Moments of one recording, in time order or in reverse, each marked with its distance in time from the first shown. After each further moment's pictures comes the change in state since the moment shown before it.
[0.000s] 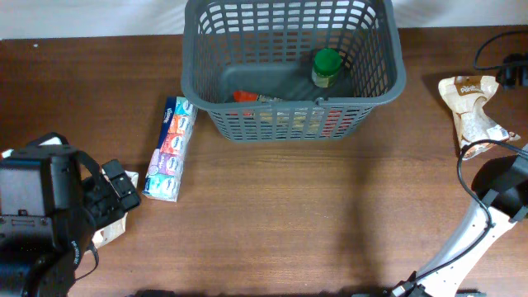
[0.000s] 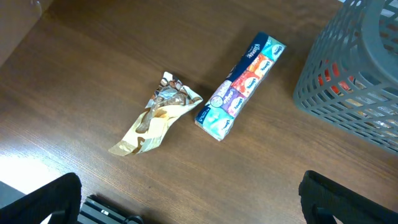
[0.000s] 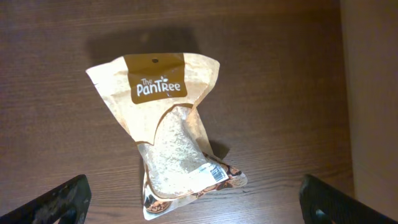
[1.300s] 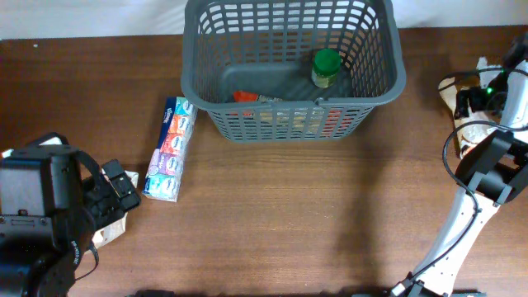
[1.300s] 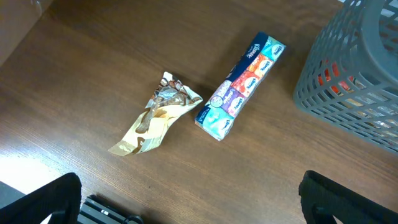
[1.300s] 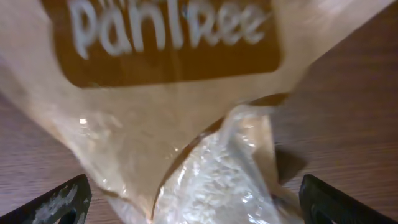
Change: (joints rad) left arm 0.000 0.000 0.000 0.000 0.000 0.000; right arm 0.078 0.207 -0.217 0.080 0.180 0.013
